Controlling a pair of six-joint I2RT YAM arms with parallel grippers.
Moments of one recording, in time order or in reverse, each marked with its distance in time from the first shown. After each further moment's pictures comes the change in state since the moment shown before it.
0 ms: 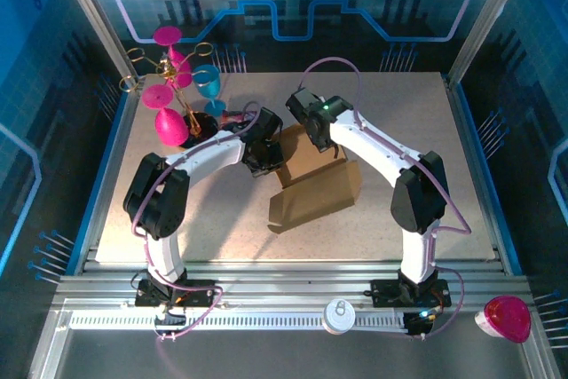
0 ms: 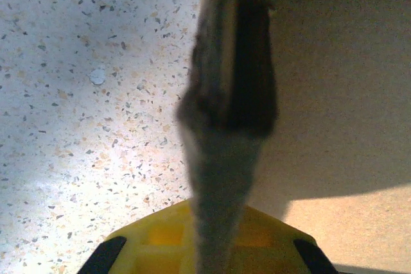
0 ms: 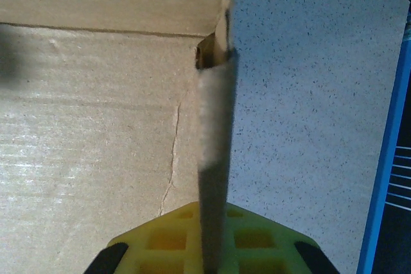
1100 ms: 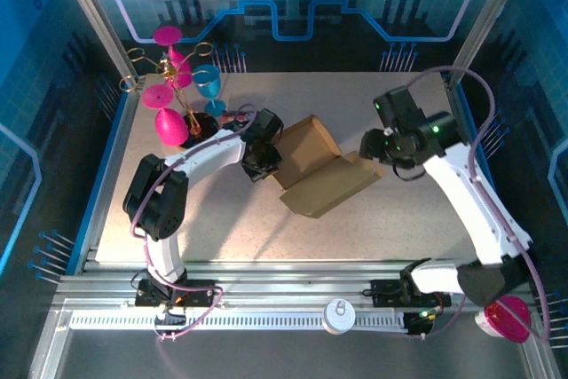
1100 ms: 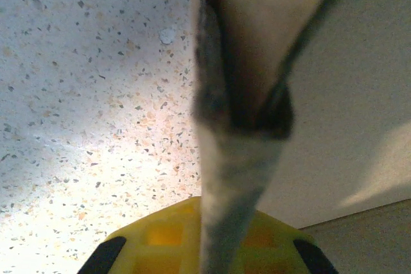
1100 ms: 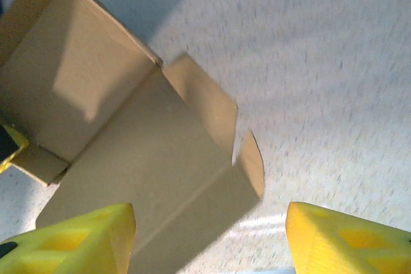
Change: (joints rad) left arm -0.018 -0.005 0.024 -0.123 -0.041 -0.200; right arm -0.226 -0.650 -0.274 -0.213 -0.491 0.507
